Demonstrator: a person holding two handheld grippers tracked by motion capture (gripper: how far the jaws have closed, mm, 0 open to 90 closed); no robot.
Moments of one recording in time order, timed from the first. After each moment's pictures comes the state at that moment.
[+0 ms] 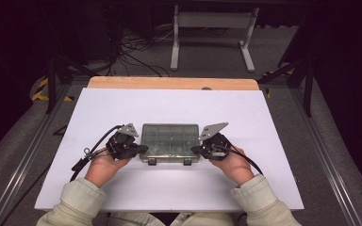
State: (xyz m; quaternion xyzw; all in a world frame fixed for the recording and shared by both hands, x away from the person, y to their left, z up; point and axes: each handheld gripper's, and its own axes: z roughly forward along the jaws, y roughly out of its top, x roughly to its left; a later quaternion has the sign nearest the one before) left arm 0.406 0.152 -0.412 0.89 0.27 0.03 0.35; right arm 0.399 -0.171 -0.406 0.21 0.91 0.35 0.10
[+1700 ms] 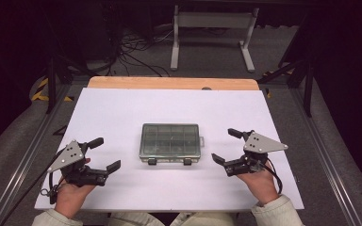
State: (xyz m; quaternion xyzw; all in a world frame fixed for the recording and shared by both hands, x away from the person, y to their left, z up) left arm 0.312 0.245 -0.401 0.74 0.28 0.19 0.58; right arm 0.333 -0.247 -0.373 0.23 0.77 0.54 0.24
